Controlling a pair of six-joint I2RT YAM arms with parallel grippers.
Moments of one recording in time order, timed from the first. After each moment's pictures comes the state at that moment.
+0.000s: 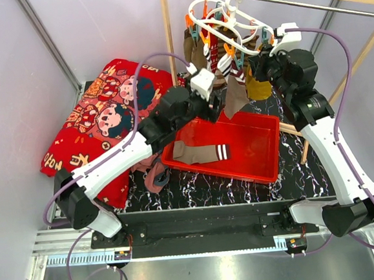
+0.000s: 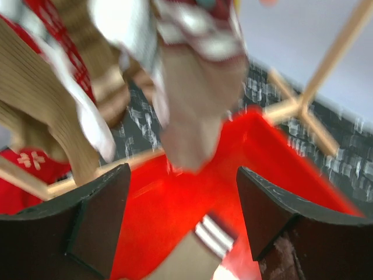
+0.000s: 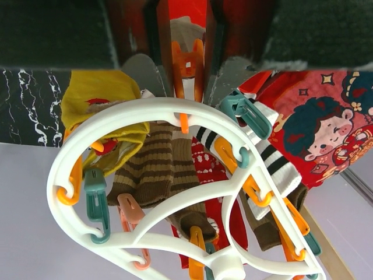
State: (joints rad) left arm -0.87 1.53 1.45 -0.06 -0.06 -0.02; right arm 0.29 1.25 1.48 -0.25 0.06 0.15
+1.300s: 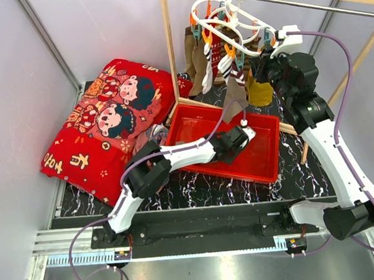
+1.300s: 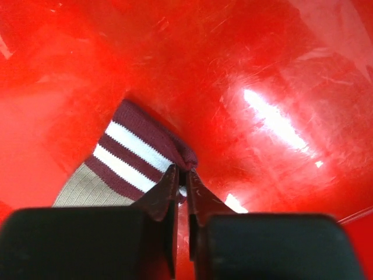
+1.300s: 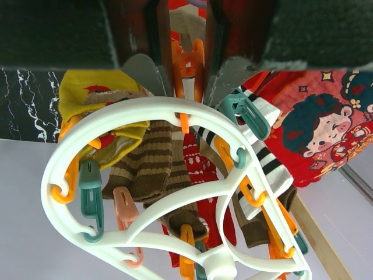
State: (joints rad) left arm -1.05 2.19 1.64 -0.42 -0.17 -0.09; right arm 0.29 1.23 1.44 -0.21 0.06 0.15
